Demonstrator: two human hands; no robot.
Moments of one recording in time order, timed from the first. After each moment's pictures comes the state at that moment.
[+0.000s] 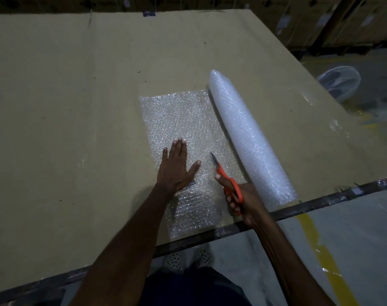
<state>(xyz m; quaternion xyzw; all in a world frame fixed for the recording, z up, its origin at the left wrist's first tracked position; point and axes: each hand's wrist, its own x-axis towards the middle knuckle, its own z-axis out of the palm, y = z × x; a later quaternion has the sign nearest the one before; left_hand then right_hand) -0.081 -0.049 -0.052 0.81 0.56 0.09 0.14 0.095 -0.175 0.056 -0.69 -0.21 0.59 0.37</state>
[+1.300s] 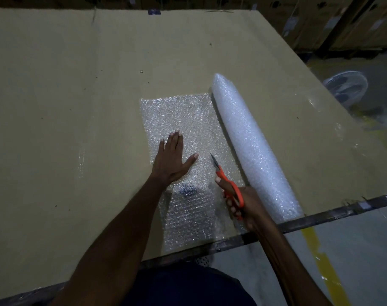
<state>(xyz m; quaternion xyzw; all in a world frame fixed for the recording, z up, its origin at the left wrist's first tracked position) -0.094 0.003 -0.053 0.82 0.55 0.08 0.14 0.098 -0.152 0.057 -0.70 -0.24 0.58 0.34</state>
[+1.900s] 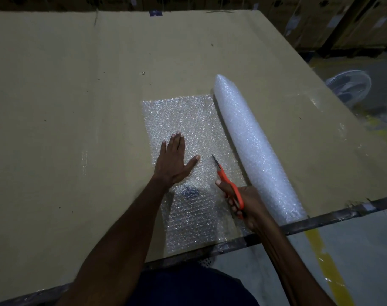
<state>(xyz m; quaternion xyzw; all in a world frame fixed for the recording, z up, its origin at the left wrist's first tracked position) -0.095 0.003 -0.052 0.82 0.56 0.08 0.13 0.097 -0.145 0.050 -0.70 -0.23 0.58 0.35</state>
